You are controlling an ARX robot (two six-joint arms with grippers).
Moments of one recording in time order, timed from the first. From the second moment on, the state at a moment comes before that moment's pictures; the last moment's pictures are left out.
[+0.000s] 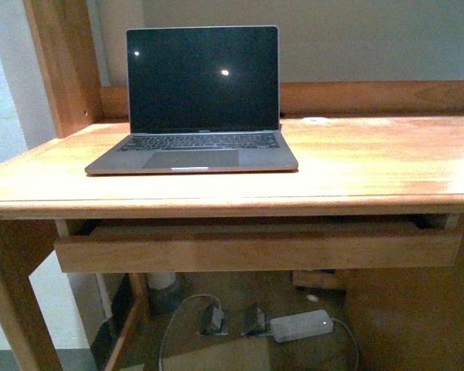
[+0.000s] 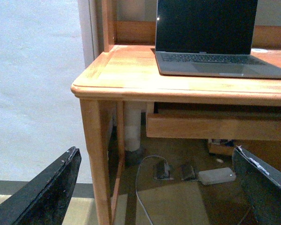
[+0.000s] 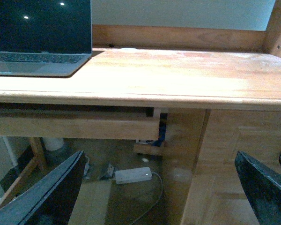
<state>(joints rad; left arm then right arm) 0.00 0.00 0.01 0.00 0.00 0.00 0.00 0.01 0.02 0.00 0.00 -0.01</state>
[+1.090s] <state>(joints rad) -0.18 1.83 0.44 1.22 0.02 -0.72 0.00 0.01 0.02 0.00 0.00 0.00</state>
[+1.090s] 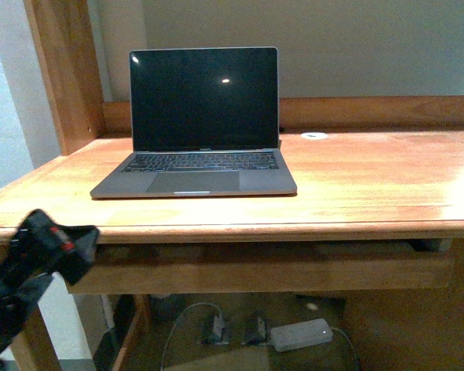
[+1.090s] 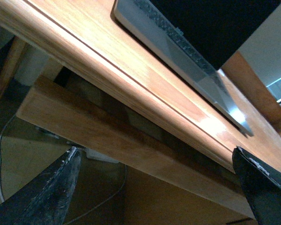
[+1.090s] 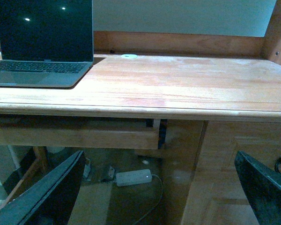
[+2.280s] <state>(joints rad) -0.11 2.19 0.65 1.29 -0.02 -0.87 0.00 0.01 0.02 0.00 0.00 0.00</state>
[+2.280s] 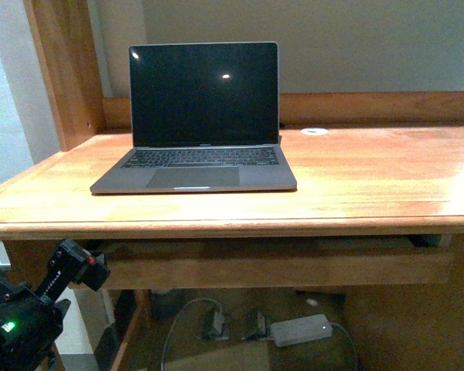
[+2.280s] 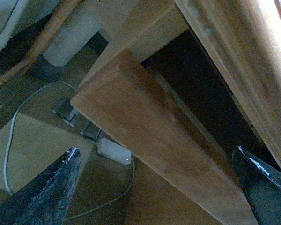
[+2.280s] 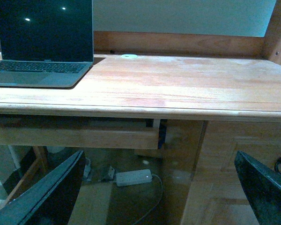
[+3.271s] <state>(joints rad) -0.13 2.43 0.95 1.30 -0.05 -0.92 0.00 0.01 0.02 0.00 0.00 0.00</state>
